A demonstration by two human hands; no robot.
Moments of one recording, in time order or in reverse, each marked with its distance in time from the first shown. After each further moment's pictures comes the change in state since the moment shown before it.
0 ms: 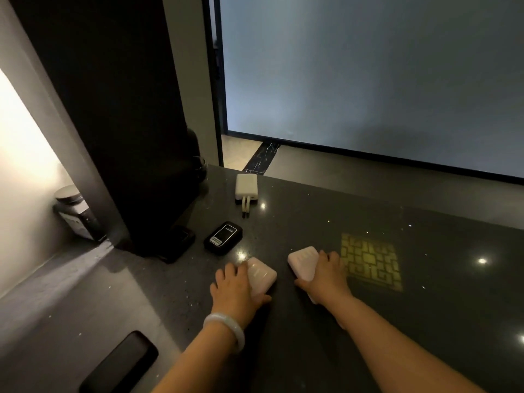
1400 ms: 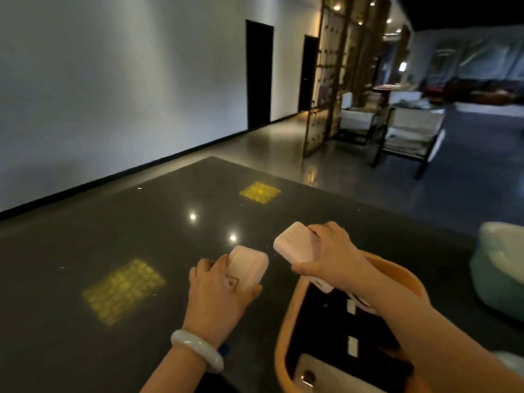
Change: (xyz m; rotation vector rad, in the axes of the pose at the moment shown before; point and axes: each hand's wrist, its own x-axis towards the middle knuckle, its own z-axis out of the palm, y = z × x) left_hand -0.495 0.426 0.180 -0.202 -0.287 1.233; right_hand -0.601 0.484 -0.268 0.125 0.476 0.795
